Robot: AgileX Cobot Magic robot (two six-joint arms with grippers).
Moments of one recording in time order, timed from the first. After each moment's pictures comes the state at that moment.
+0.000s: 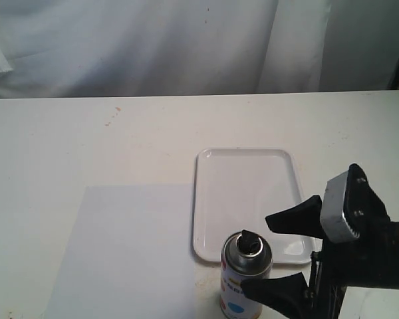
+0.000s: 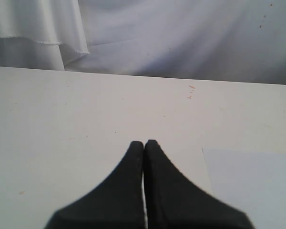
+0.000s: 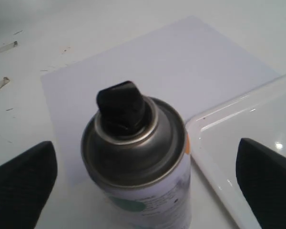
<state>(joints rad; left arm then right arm) 0.03 0.00 0.00 0.00 0.29 -0.05 0.34 1.41 -0.35 -1.39 -0.84 0.81</state>
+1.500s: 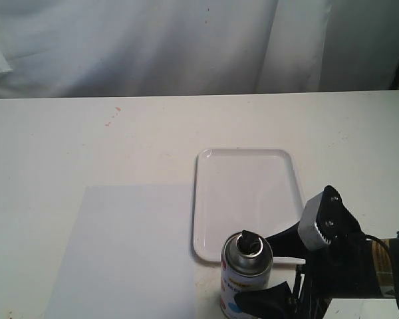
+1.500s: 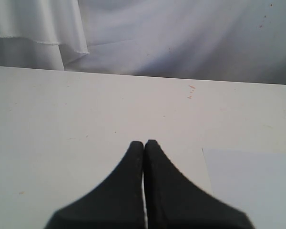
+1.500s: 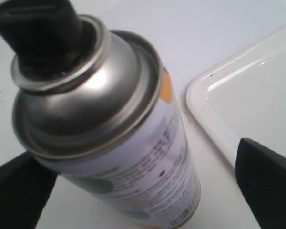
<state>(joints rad) 0.03 0.00 0.00 0.00 0.29 -0.05 0.36 1.65 -0.35 -1.28 -0.86 0.70</state>
